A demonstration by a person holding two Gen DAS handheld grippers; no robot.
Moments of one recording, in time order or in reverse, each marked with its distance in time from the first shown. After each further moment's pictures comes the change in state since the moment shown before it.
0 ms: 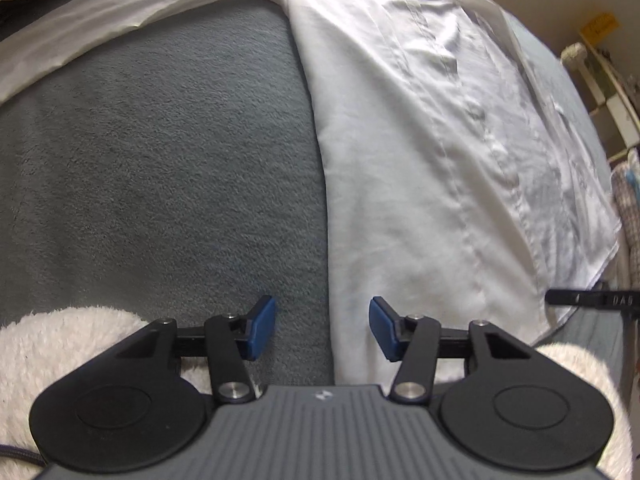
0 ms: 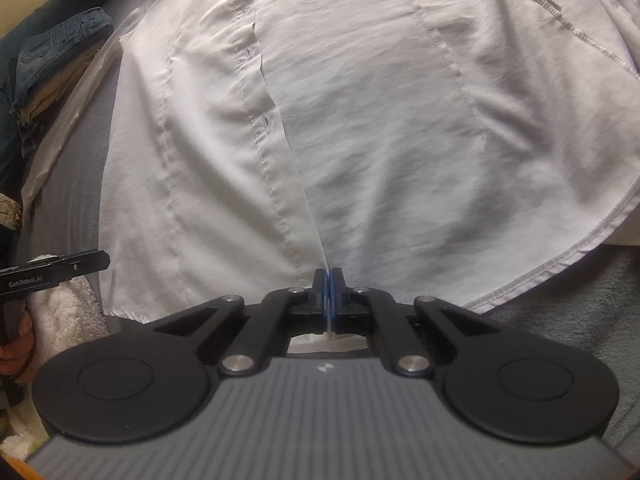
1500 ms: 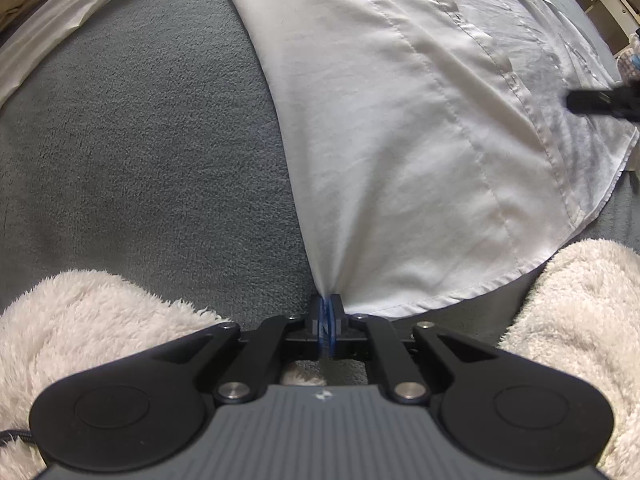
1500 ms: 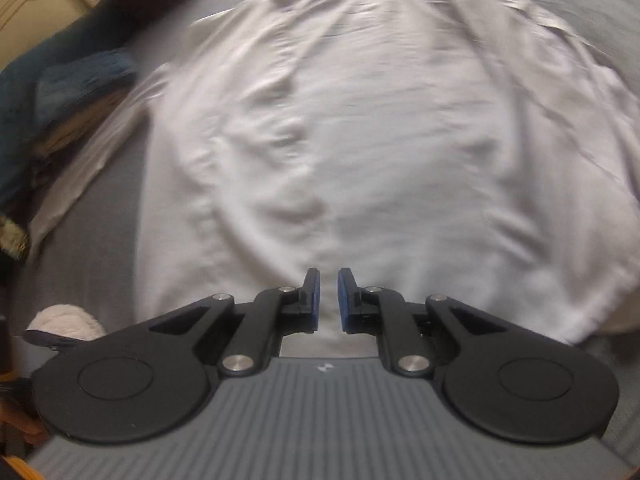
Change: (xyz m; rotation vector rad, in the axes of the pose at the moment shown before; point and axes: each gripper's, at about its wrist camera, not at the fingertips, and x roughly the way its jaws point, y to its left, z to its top) left arm 0.008 -0.027 -0.021 0.183 0.159 0.096; right arm -0.013 0.064 0.046 -0.106 -0.155 0.013
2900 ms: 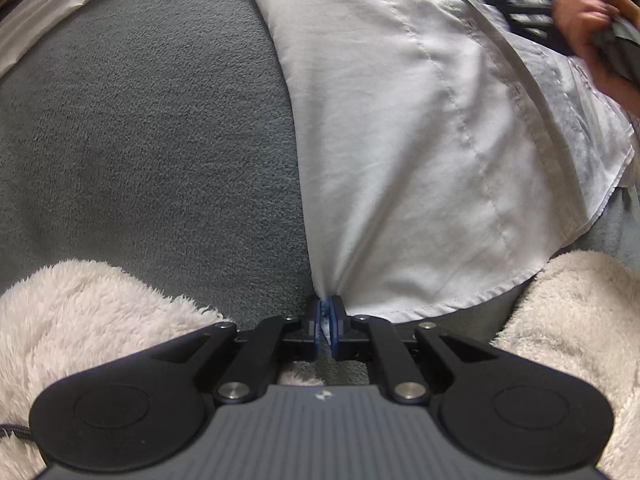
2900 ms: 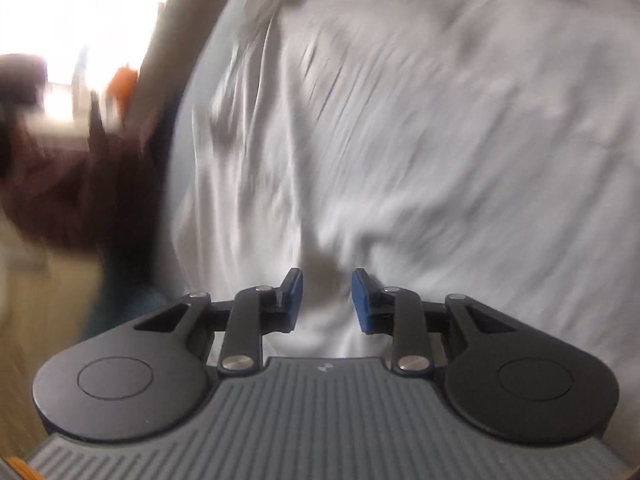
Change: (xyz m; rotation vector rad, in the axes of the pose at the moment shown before) left arm -0.012 0.026 -0.009 -0.049 0.010 -0.070; right arm 0.081 -0.075 0.082 0.884 -0.301 0.320
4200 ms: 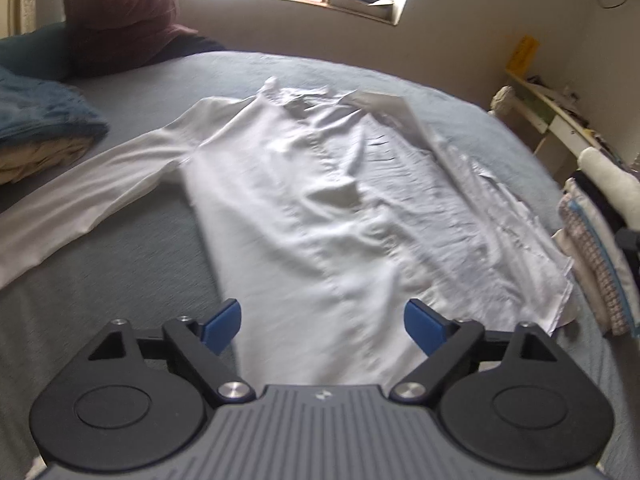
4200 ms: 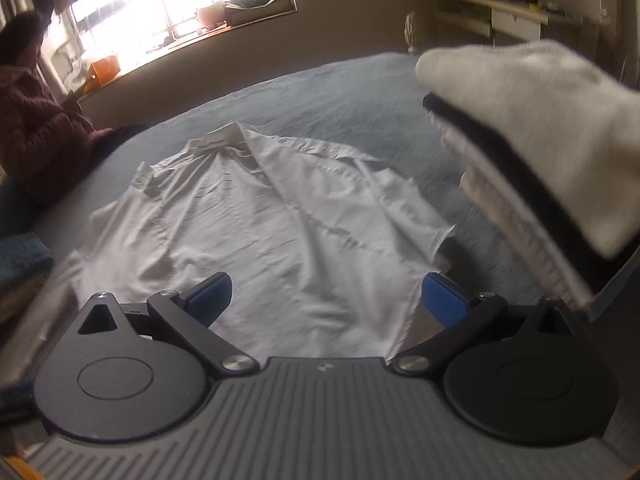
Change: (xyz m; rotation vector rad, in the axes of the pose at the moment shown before) left arm -0.083 -0.066 0.058 0.074 -0.554 -0.014; right arm -0.274 0.002 -0.069 -0.683 -0.384 -0.493
